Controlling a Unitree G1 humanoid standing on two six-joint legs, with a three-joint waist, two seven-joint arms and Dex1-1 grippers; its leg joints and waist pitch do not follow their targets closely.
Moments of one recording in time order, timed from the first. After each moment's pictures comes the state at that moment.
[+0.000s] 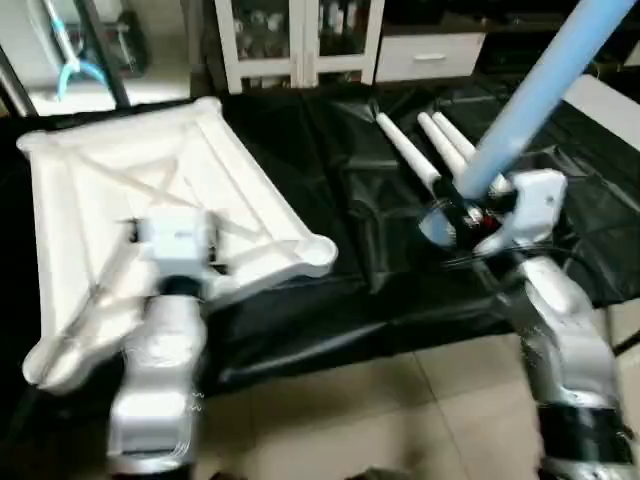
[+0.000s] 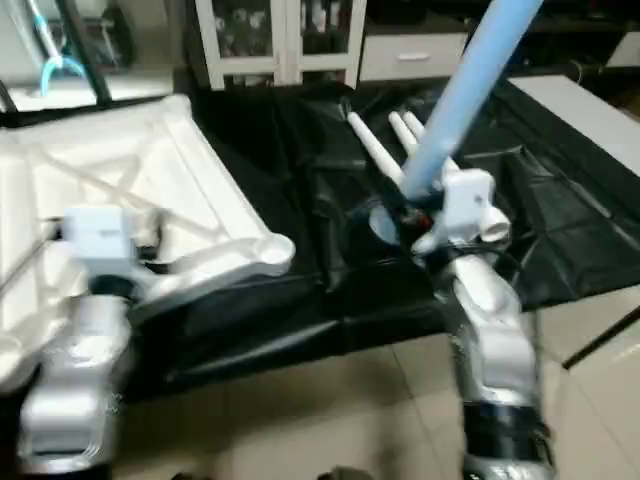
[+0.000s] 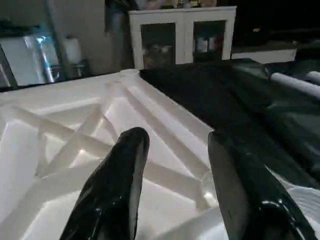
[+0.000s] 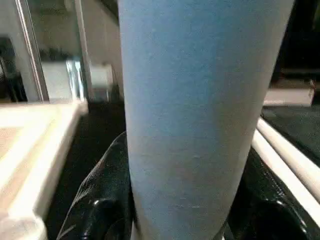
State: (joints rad) left arm -0.13 -0.02 0.04 -0.35 0.13 0.44 0.00; right arm -0.31 -0.20 -0.16 0.00 0.25 0.23 0.37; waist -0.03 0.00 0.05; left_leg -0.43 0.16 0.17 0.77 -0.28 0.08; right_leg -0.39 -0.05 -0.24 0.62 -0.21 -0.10
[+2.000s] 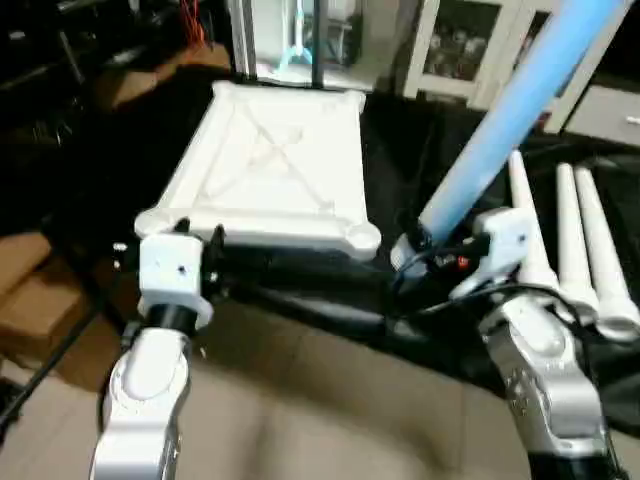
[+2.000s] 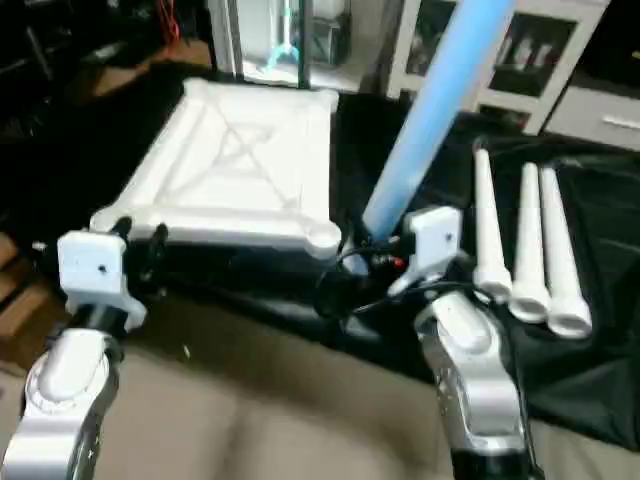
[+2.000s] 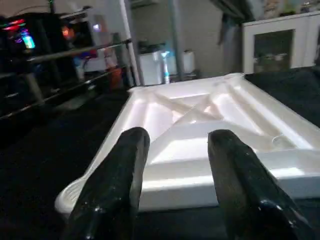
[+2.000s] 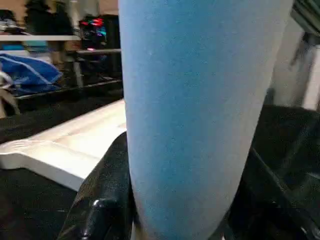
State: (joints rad) left arm 0.03 0.07 0.00 -0.39 0.11 0.24 -0.06; right arm -0.14 -0.17 -0.04 -0.13 0.28 0.18 0.40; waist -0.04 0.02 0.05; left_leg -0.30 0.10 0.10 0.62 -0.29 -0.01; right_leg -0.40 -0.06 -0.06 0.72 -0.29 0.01
